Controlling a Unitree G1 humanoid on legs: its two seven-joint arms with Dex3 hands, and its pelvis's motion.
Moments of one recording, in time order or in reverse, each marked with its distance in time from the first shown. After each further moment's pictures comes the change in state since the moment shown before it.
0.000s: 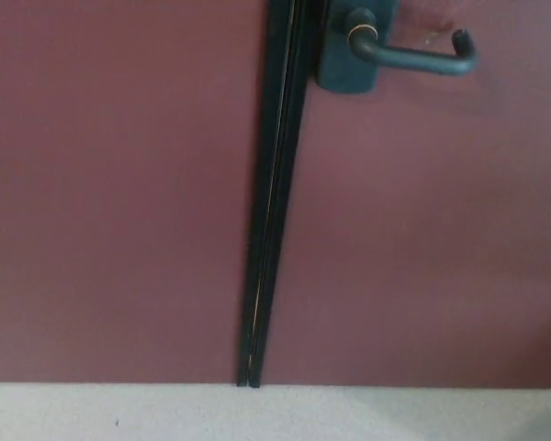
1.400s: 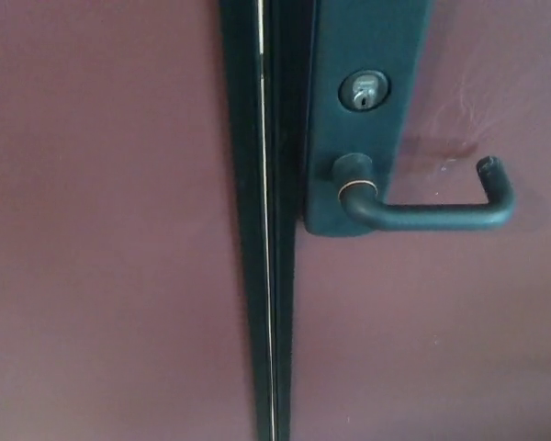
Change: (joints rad) left_arm -0.014 -0.004 -0.056 -0.003 0.038 -0.019 0.027; right_arm -0.011 -0.004 0.018 -0.001 -0.001 0.009 0.017
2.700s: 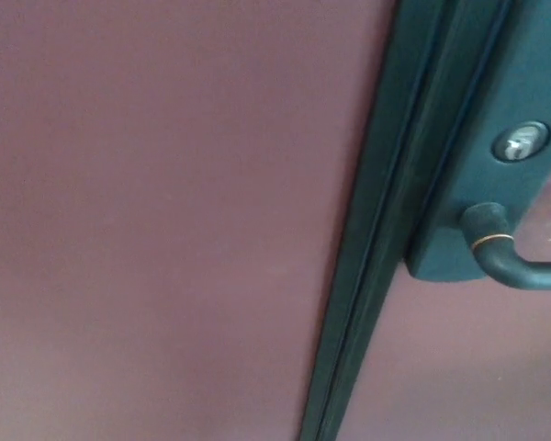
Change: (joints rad) left_arm -0.005 0.015 -0.004 0.000 0.019 -0.010 0.002; right_arm -0.014 0.017 0.019 0.001 -0.001 0.010 0.002
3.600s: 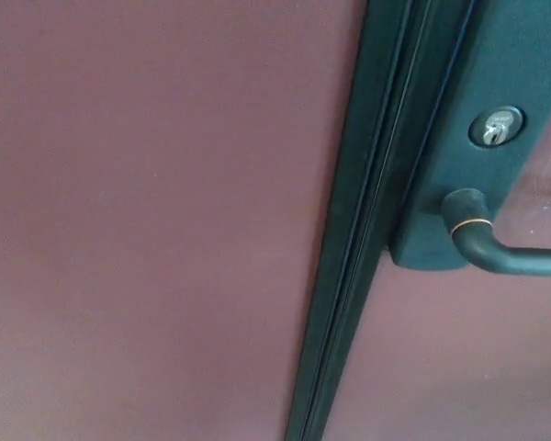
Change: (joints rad) left_arm -0.011 0.001 -0.008 0.000 0.008 0.000 -0.003; right_arm -0.005 0.001 -0.003 0.000 0.001 0.005 0.016
